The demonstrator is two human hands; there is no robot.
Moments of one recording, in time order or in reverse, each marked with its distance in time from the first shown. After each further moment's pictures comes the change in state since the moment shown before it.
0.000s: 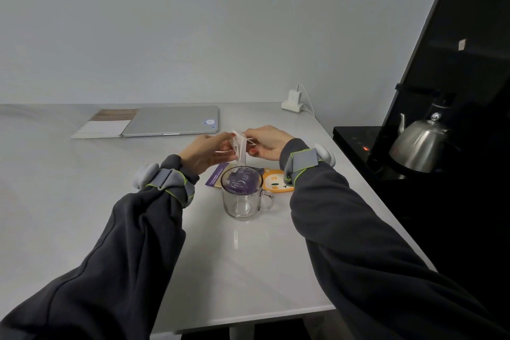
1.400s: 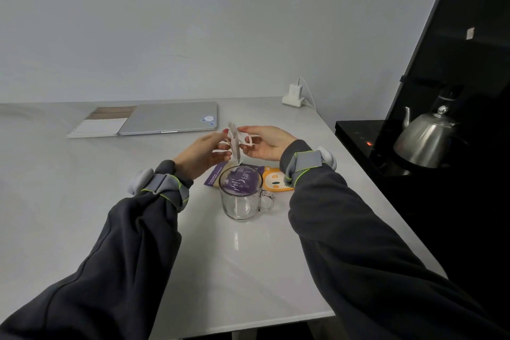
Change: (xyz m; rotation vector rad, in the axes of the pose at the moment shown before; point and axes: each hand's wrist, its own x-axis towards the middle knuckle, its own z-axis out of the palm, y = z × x) left_hand 0.017 -0.016 -0.010 -0.026 -0.085 0.043; right_hand 0.006 0.005 -0.008 0.296 0.003 0.090
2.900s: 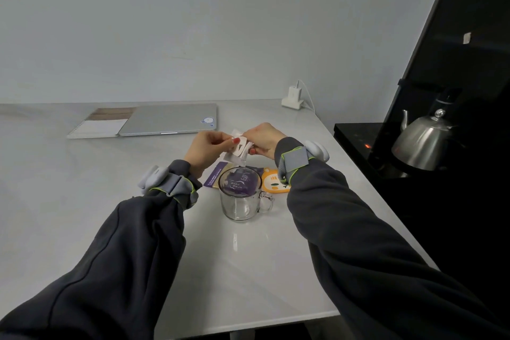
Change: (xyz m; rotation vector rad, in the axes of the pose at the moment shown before) left_hand -0.005 0.001 0.011 0.445 0.149 0.314; right_hand 0.005 -0.003 0.011 -0.584 0.196 -0.165
